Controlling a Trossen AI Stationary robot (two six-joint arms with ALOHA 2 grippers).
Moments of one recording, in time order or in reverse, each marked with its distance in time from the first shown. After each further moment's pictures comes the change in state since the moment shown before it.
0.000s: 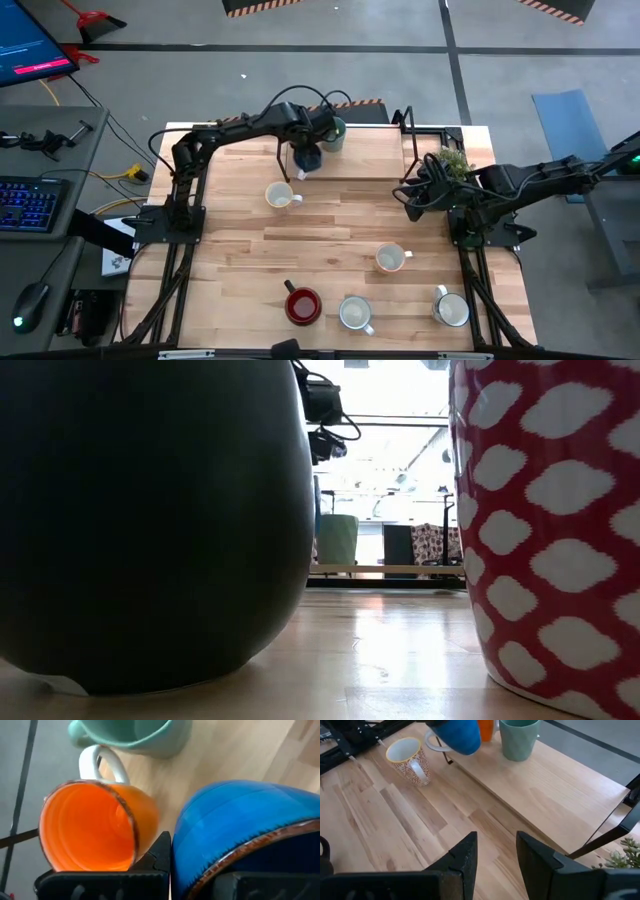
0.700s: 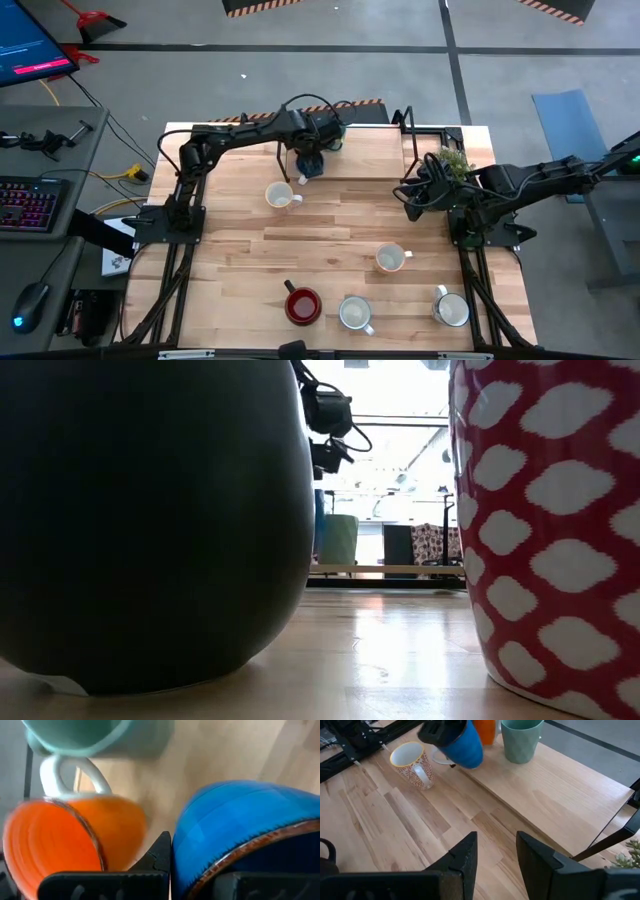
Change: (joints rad) left arm -0.026 0.061 -0.001 0.032 -0.026 0.029; right arm 0.000 0.000 0.000 0.019 0.000 0.005
